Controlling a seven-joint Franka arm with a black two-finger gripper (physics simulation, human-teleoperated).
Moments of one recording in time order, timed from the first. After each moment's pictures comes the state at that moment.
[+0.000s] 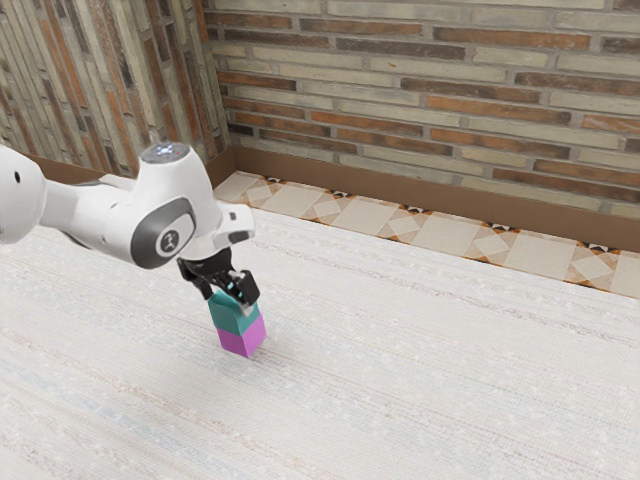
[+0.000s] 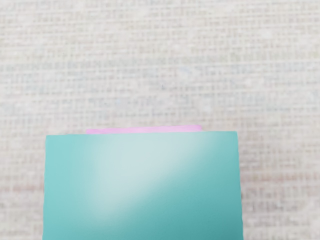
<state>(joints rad) 0.03 0.08 -0.05 -2.25 0.03 2.47 0.00</state>
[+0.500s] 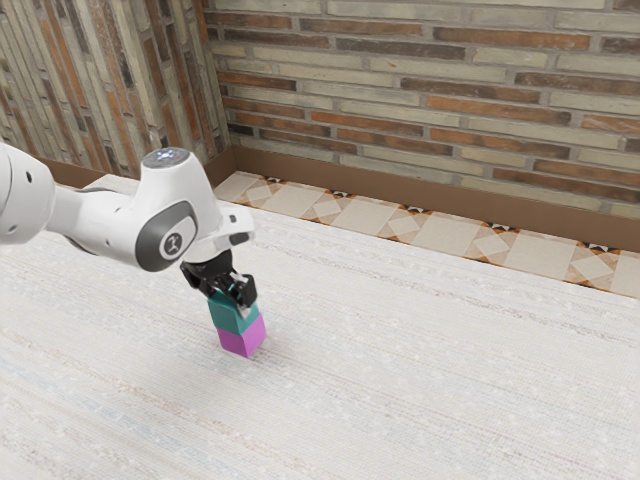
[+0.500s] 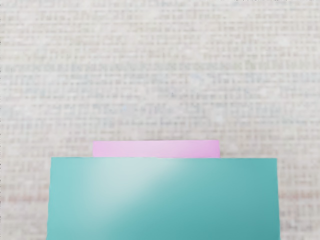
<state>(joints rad) 0.03 0.12 -0.04 -2.23 0.00 2.50 0.00</state>
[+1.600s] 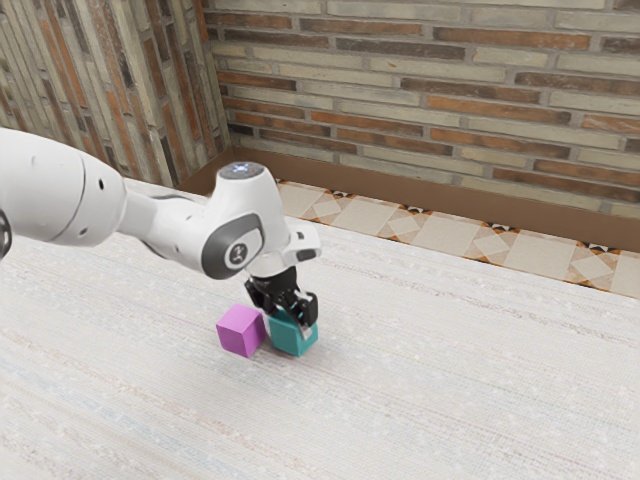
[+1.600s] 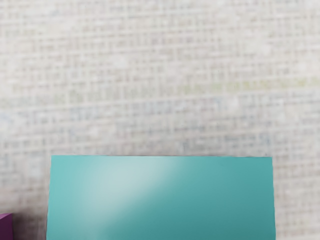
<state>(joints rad) 0.03 0.34 -0.19 -2.03 0.02 2.43 -0.08</state>
